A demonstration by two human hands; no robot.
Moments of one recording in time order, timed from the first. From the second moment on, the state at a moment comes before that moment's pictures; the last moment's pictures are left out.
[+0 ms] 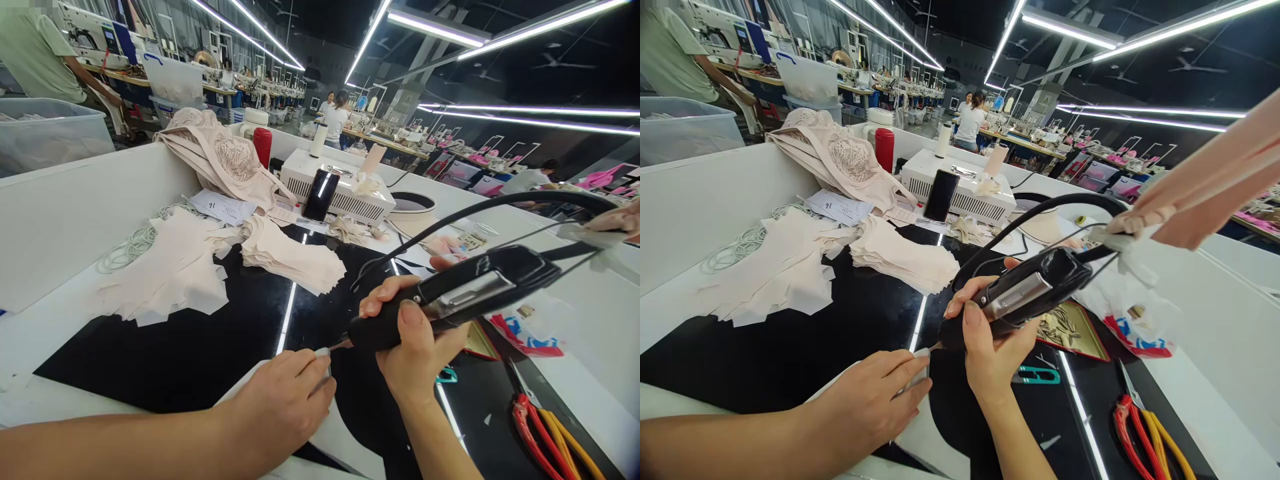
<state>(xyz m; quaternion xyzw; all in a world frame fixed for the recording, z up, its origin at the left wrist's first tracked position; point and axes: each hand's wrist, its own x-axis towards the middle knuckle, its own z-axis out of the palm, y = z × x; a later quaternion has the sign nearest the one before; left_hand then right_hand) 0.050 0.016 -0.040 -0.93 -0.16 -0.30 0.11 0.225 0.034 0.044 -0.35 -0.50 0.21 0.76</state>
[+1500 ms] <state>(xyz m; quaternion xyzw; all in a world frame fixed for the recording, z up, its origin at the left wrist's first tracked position) 0.047 0.017 -0.038 -0.95 -0.14 -0.24 0.16 0.218 0.033 0.048 -0.35 -0.48 0.21 0.78</state>
